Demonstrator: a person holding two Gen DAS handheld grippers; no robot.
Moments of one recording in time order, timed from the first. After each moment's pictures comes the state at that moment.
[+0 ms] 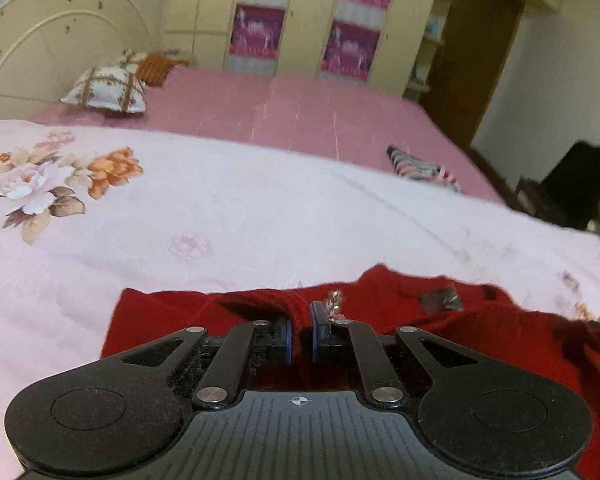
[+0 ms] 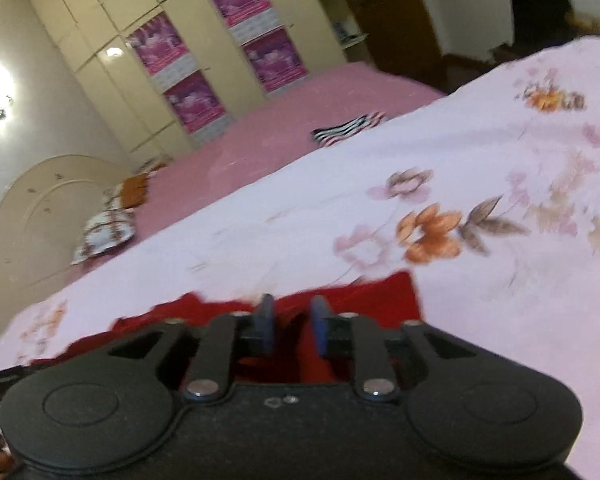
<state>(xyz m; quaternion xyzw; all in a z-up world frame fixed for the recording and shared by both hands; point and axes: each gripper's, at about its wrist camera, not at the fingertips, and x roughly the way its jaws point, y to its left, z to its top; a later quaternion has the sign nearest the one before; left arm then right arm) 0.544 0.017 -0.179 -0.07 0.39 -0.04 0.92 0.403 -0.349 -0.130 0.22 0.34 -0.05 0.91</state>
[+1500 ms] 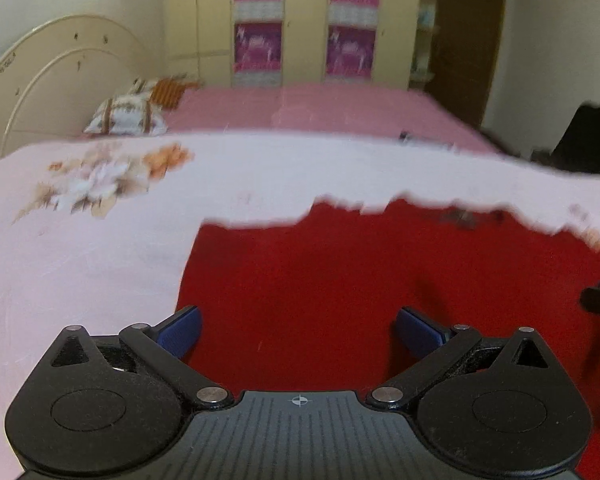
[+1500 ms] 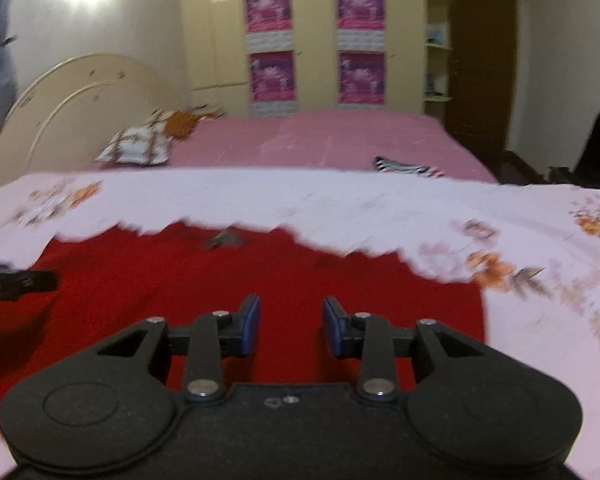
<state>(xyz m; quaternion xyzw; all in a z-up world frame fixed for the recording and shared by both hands) 0.454 0.034 -0.184 0.00 0.38 -0.02 0.92 0.356 -0.235 -0.128 -0.01 0.34 0.03 0.94</state>
